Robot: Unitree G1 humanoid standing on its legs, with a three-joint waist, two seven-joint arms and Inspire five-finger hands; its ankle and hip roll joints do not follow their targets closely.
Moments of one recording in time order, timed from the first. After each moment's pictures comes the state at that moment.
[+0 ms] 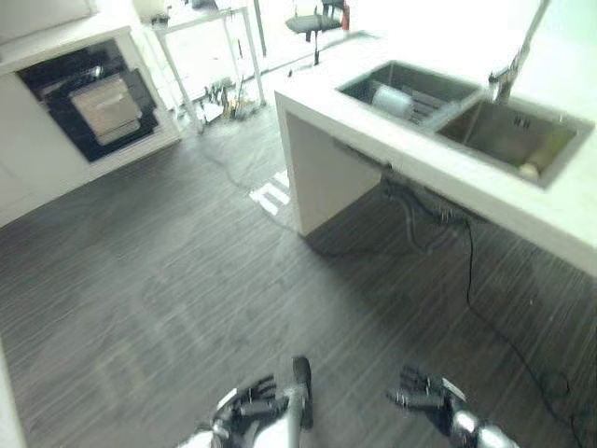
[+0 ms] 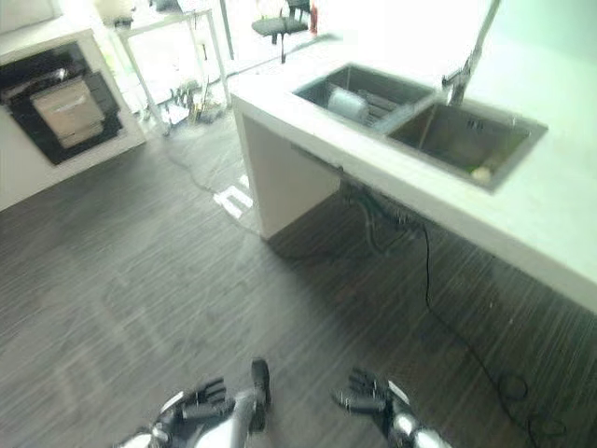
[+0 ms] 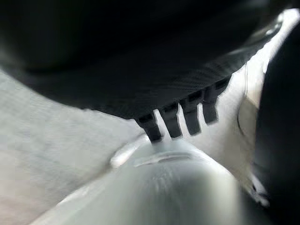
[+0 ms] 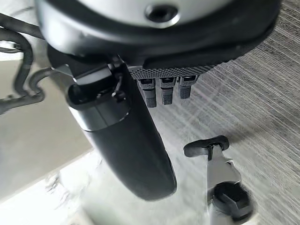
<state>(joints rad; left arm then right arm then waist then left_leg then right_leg) 0.02 0.28 -0.10 1.05 -0.35 -0.17 -0.37 0.08 -0.35 0.17 0.91 0.55 -0.10 0.34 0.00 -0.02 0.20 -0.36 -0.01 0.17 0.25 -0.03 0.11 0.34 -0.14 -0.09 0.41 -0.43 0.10</state>
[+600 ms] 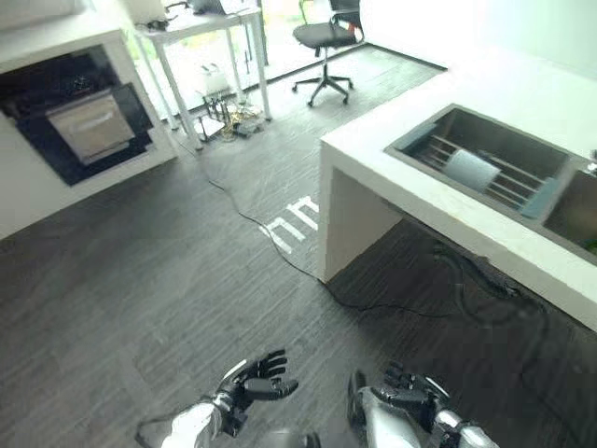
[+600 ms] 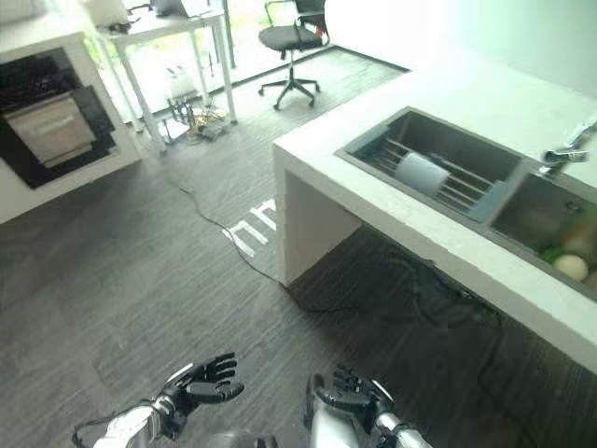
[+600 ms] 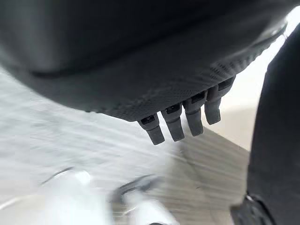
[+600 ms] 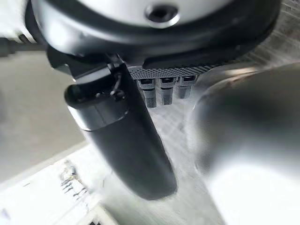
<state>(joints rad) -0.06 0.32 -0.20 1.07 -0.39 -0.15 -0.44 0.00 -0.28 0.08 0.97 0.56 -0.15 0.38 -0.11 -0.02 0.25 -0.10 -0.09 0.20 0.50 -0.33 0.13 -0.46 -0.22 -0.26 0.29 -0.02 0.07</state>
